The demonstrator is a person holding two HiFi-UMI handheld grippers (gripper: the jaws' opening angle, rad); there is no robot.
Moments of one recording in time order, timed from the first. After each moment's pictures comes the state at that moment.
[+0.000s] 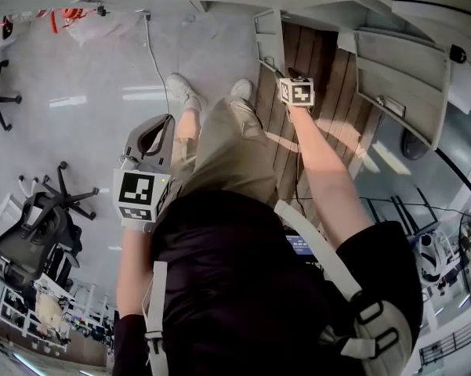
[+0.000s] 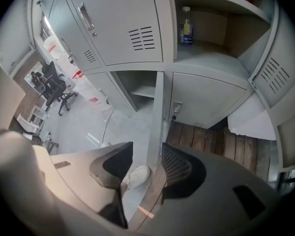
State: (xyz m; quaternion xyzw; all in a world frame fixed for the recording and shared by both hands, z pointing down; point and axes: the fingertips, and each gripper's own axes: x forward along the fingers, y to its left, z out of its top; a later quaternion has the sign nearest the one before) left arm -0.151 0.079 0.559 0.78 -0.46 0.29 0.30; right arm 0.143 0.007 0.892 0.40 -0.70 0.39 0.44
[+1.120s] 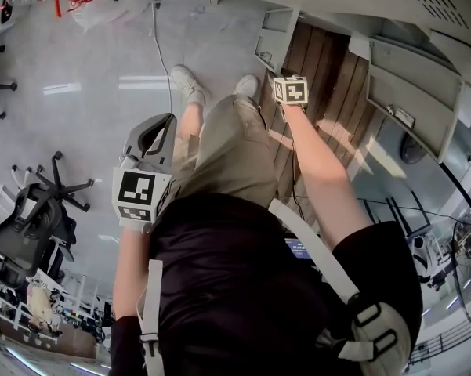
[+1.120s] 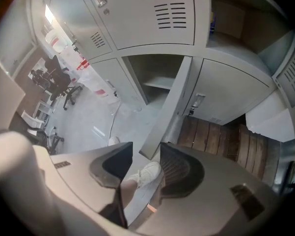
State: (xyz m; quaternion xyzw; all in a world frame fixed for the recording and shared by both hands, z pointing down) left arm -0.193 0.088 0.578 0.78 -0.46 0.29 0.32; right arm 0.079 0.027 0.923 0.36 -0.70 0.40 0.47
